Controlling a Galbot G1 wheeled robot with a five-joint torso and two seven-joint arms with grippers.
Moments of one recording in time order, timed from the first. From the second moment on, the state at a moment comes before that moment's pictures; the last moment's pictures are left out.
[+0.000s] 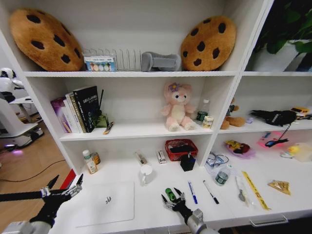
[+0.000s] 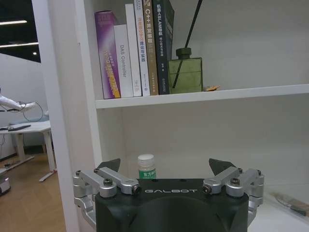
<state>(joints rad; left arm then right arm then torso) 1.97 -1.36 -1.07 -2.40 -0.45 0.13 0.10 -1.59 1.20 0.33 1.82 0.22 0.01 -0.19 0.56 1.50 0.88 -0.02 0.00</state>
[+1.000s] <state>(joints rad) 1.97 -1.36 -1.07 -2.40 -0.45 0.13 0.10 -1.63 1.15 0.39 1.90 0.27 -0.01 -0.23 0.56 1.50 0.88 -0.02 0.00</state>
